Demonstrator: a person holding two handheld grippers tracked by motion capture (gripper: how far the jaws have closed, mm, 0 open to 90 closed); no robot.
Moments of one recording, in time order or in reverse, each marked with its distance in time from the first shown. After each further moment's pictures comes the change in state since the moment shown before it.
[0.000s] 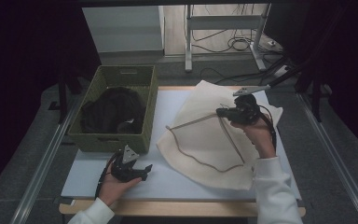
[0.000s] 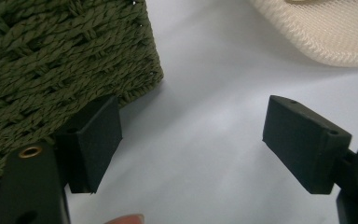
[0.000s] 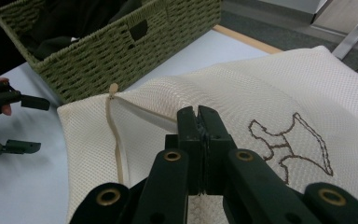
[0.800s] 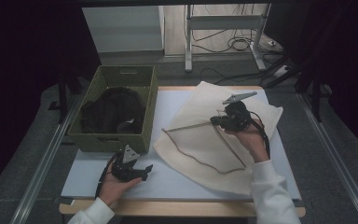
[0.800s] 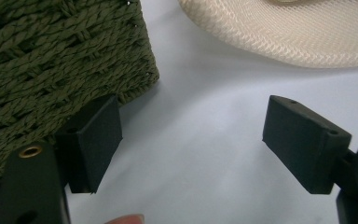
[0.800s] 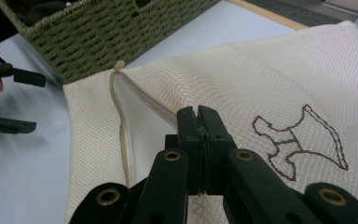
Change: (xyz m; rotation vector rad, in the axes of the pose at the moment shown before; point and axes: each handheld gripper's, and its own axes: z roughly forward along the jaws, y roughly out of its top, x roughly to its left) left arm 0.000 0.001 0.001 0.003 -0.014 -0.001; right arm 0.013 -0.012 0.025 0.095 0.006 -0.017
